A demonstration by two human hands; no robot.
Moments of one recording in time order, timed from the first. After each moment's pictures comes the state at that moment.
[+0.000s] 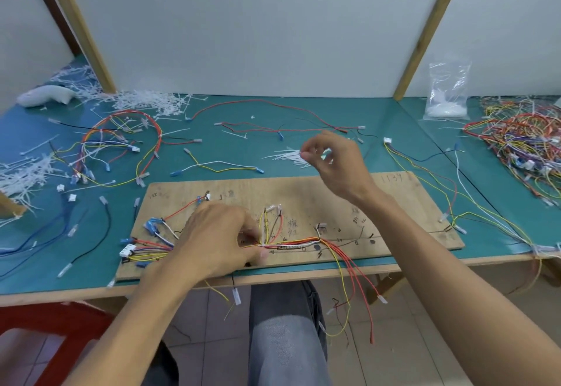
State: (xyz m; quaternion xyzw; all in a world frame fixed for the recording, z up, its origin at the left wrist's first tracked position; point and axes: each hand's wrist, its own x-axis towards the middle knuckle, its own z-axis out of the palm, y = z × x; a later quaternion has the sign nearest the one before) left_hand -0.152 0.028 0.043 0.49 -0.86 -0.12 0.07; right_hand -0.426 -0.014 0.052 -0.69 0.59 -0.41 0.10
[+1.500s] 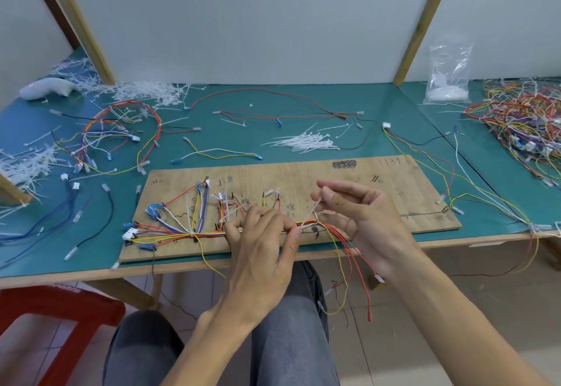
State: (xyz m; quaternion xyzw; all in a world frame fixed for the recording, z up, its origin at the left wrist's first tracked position) left_hand -0.205 0.115 0.013 0.46 -0.79 -0.18 0.36; right_hand -0.405 0.123 0.042 -0.34 0.46 -0.60 0.56
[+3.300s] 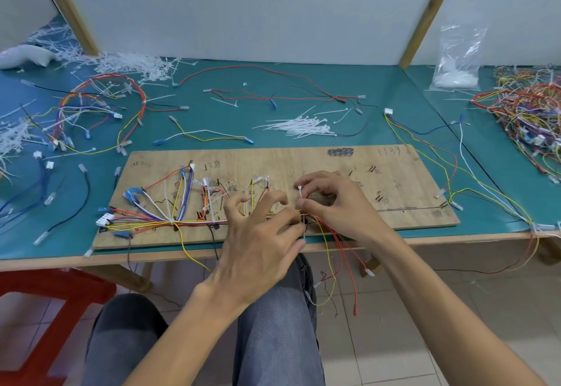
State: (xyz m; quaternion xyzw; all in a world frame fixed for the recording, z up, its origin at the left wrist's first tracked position) left_hand -0.219 0.090 -0.023 0.34 -0.90 0.07 0.27; right_hand -0.433 0.076 -0.006 -0.65 0.62 -0.33 0.28
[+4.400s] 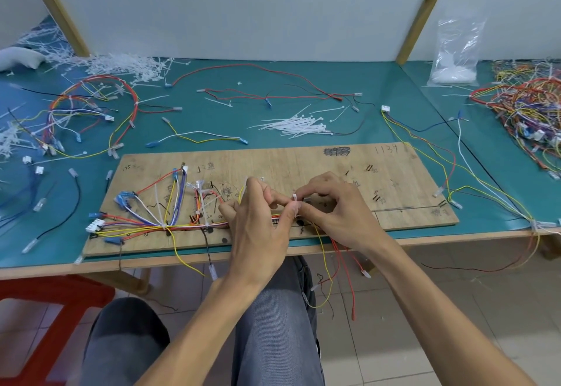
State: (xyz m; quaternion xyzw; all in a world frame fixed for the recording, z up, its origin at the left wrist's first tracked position) left_hand -0.253 0.083 -0.021 0.51 -0.71 -0.24 0.43; right_hand -0.438 0.086 -0.013 -0.66 0.58 -0.39 0.28
